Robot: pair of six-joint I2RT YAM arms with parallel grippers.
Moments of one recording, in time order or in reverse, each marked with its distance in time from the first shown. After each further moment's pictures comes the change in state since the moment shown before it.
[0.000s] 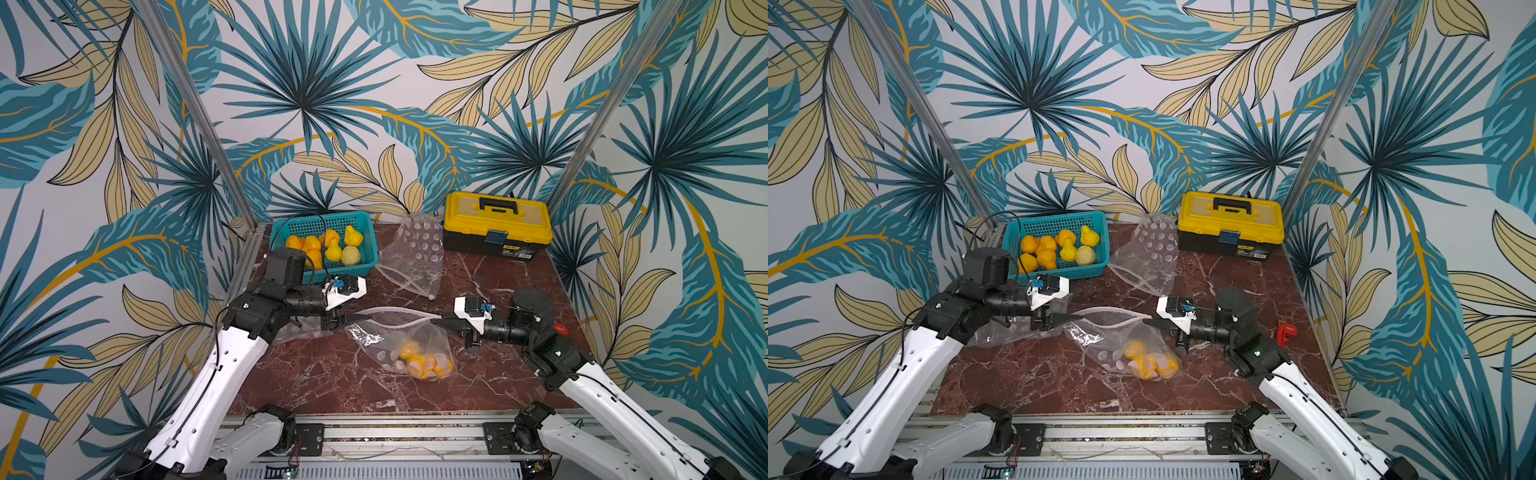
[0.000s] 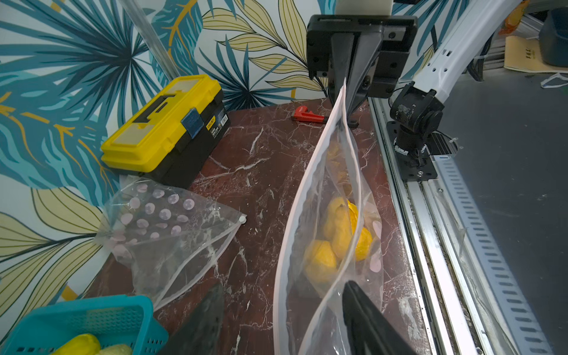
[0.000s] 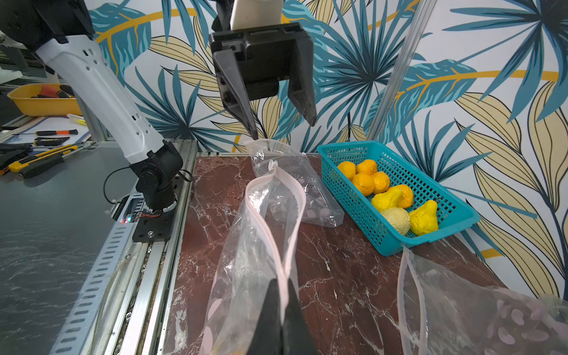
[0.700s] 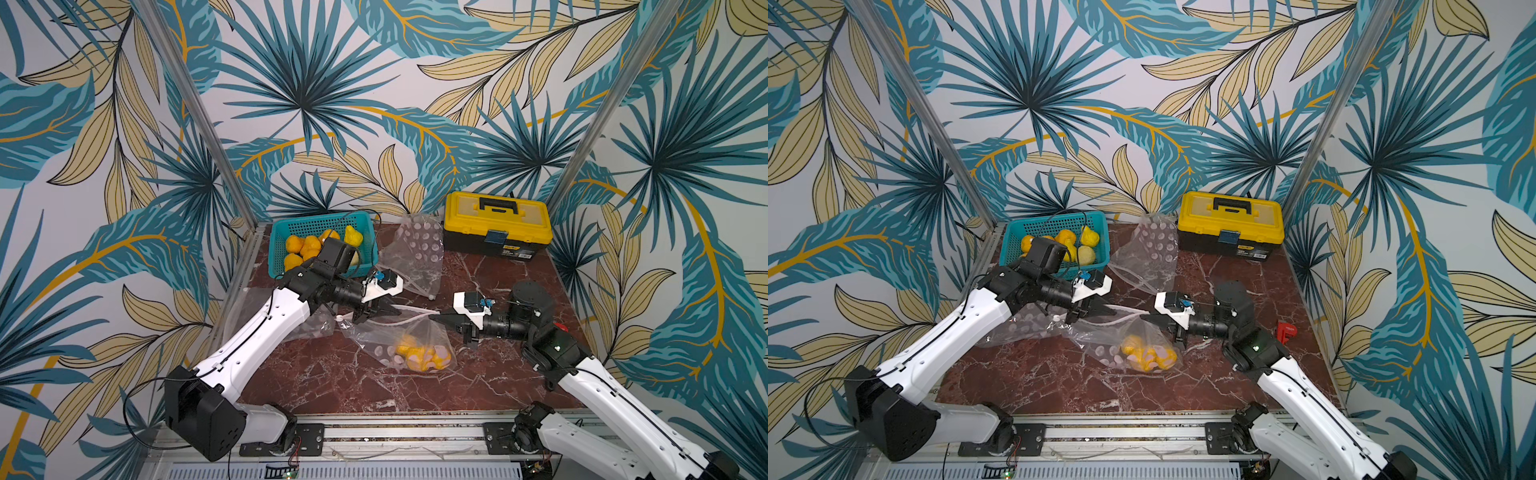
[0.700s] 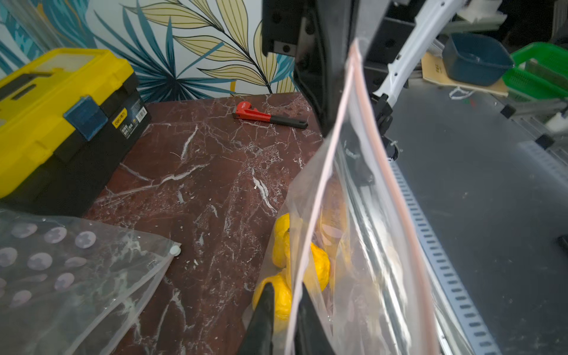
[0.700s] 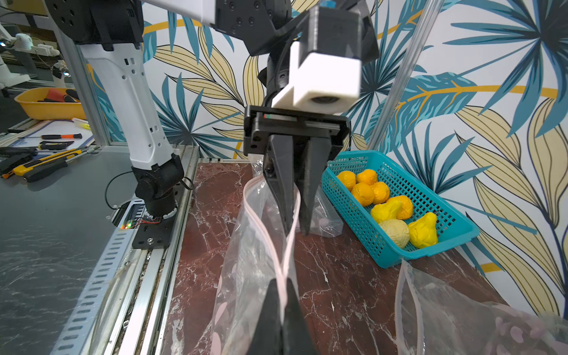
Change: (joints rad) left arm -0.164 0.282 0.099 -0.001 0.052 -0.031; right arm 0.004 0.028 0.053 -0.005 0.018 0.003
